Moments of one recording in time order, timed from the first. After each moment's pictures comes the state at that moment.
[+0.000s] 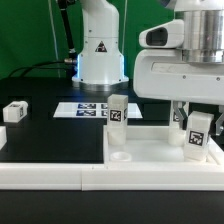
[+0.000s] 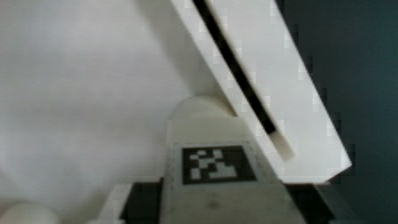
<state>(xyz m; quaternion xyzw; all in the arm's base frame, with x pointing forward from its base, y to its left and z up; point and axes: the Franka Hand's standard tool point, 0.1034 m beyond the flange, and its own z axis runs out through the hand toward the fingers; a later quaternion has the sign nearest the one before) 0.627 0.116 0.070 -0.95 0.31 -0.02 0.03</state>
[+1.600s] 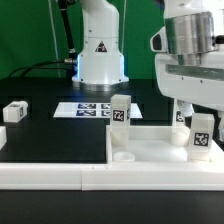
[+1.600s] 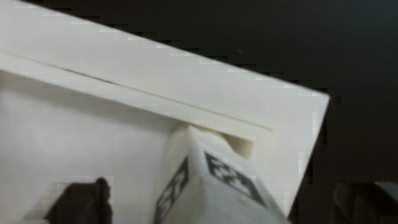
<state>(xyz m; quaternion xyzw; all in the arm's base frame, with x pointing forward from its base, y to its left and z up) 0.628 0.121 0.069 -0.83 0.55 0.01 0.09</state>
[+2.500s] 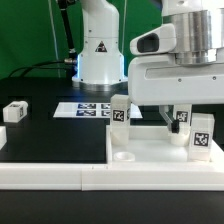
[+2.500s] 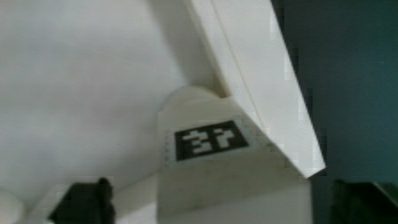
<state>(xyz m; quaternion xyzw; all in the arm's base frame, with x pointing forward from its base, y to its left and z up) 0.630 0.115 0.070 -0.97 0.23 -0.03 0.08</state>
